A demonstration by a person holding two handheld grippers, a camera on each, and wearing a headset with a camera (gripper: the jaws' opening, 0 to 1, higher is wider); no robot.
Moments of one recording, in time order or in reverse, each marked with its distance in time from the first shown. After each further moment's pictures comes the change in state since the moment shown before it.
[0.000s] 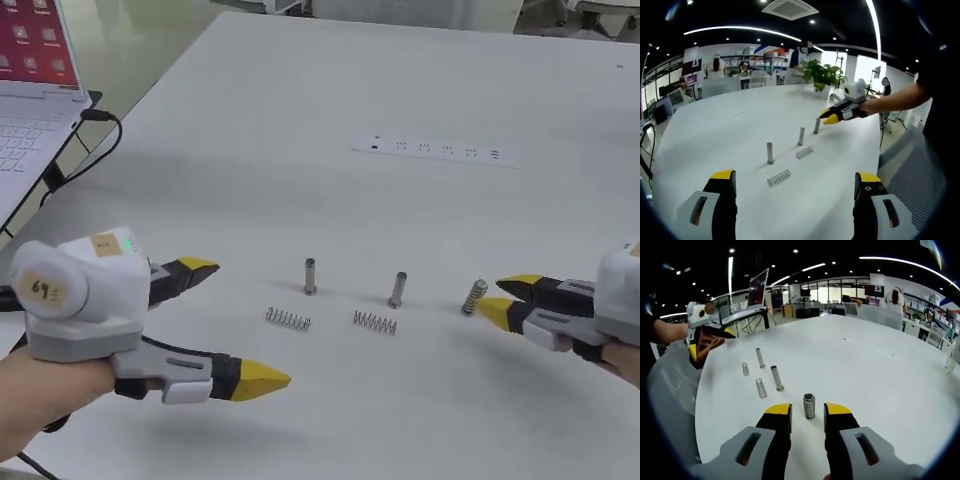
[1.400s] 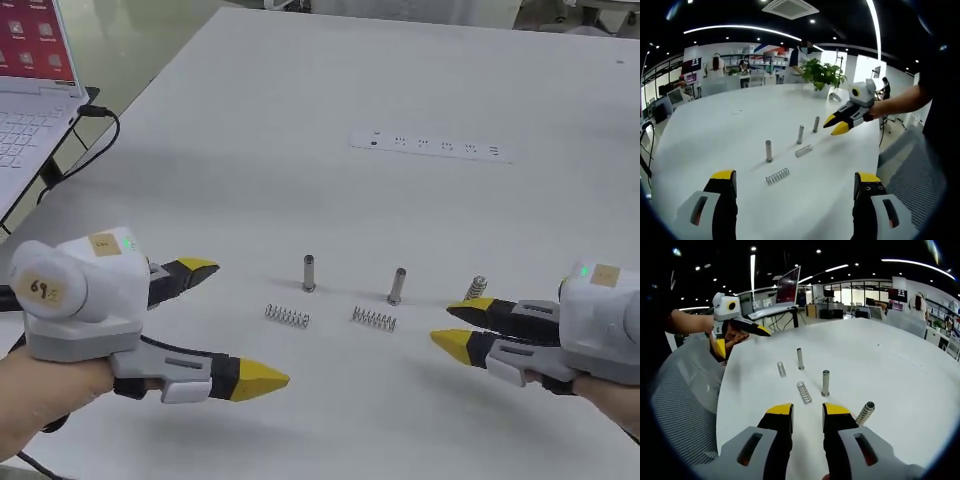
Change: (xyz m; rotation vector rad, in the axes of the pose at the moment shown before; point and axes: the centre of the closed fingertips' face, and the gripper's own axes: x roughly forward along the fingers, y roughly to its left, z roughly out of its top) left arm 0.001 -0.001 -0.004 -0.006 0.008 -0.006; right arm 0.013 0.076 0.003 -0.081 -0.004 0.192
